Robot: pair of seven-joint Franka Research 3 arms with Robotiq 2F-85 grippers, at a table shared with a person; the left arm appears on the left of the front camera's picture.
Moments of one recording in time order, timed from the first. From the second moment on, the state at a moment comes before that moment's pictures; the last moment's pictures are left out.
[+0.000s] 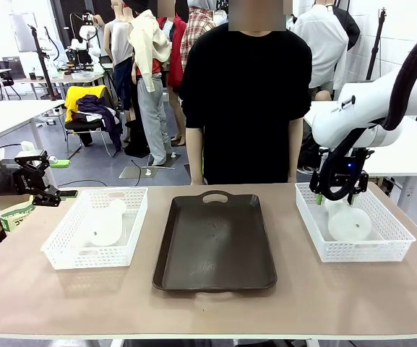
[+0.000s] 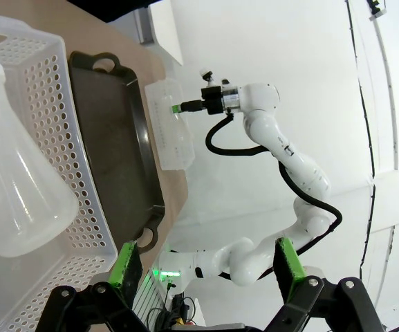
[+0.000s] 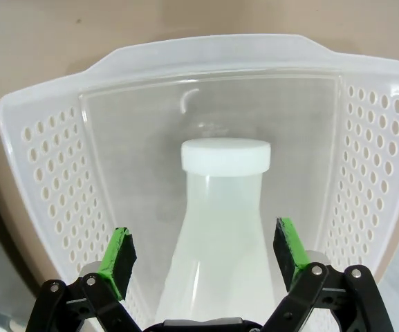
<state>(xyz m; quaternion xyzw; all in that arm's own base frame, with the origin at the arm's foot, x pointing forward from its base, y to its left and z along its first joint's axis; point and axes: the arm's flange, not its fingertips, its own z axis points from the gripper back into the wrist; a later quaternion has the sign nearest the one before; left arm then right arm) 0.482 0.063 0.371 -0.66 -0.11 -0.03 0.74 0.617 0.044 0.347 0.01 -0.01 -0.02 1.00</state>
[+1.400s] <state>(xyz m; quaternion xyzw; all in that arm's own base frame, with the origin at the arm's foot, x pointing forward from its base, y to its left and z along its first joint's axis) 0.482 0.064 0.371 -0.66 -0.11 -0.03 0.74 0.627 0.033 0.322 -0.01 -0.01 -0.08 1.00</state>
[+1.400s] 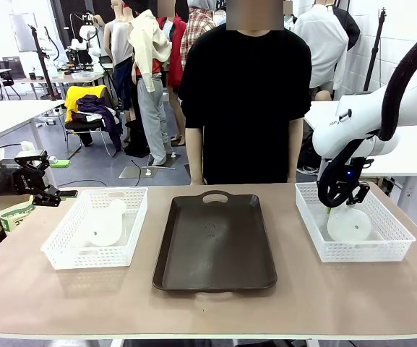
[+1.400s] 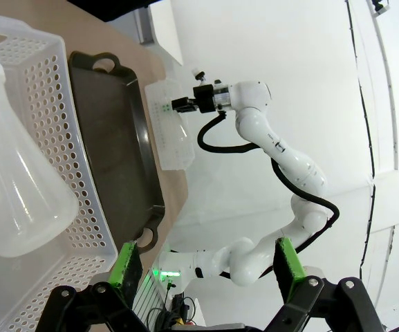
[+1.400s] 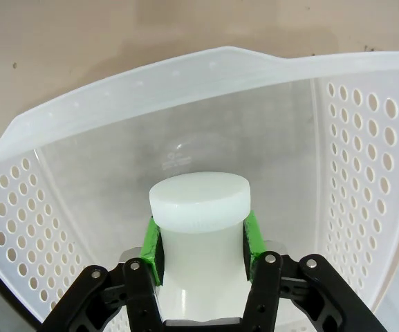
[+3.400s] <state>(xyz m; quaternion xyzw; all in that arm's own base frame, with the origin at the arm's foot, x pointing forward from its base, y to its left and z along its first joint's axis) 0.482 0.064 0.371 -0.66 -0.11 -0.03 0.74 0.627 0.032 0.326 -0.01 -0.01 -0.09 1.00</state>
